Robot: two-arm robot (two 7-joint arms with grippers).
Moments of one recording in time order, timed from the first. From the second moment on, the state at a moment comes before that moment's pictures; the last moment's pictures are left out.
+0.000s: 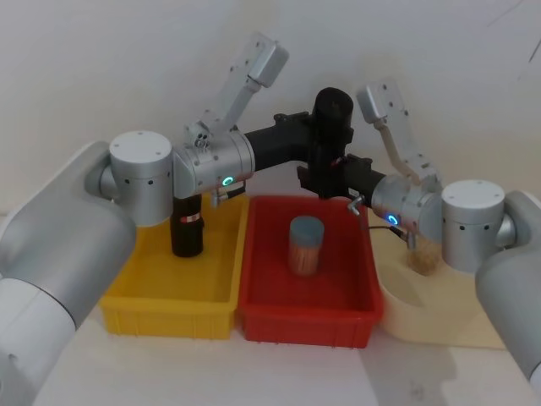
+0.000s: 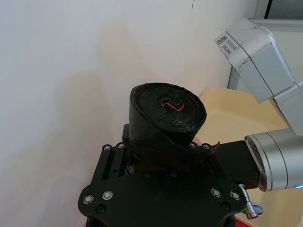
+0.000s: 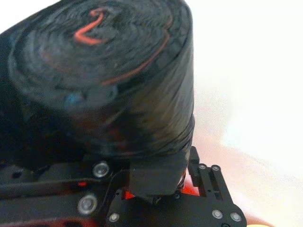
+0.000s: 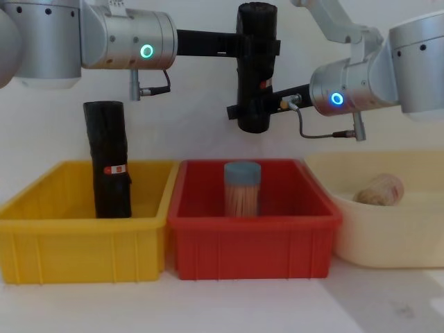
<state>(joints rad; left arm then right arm) -0.96 0.12 0.52 -0.91 -0.42 0.13 -0.64 0.94 0.03 -0.44 -0.77 0.17 0.22 0.41</state>
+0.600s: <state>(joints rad) -0.96 0.12 0.52 -0.91 -0.42 0.13 -0.64 0.95 0.03 -0.44 -0.77 0.17 0.21 0.41</state>
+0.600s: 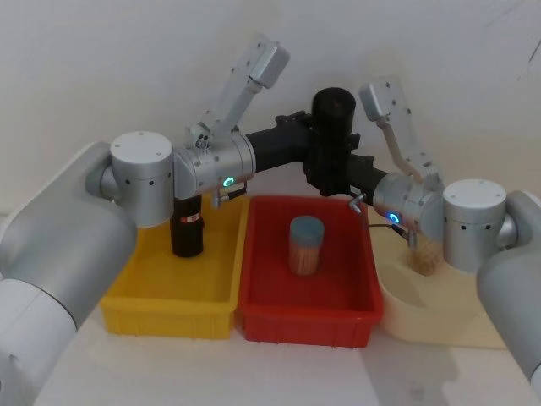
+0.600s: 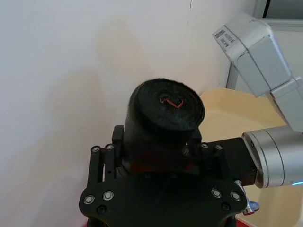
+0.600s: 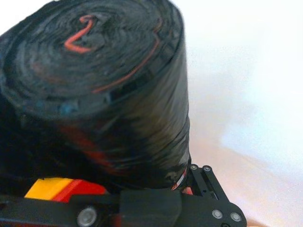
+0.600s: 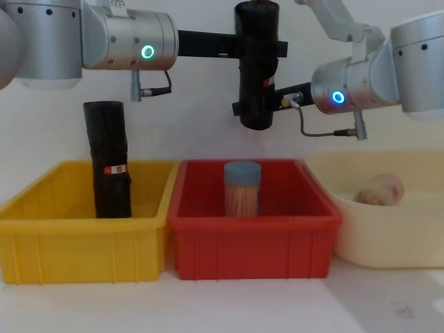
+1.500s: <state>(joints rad) -0.96 0.12 0.52 -0.91 -0.41 0.13 -0.64 0.81 0.16 -0.37 -0.97 0.15 0.34 0.31</state>
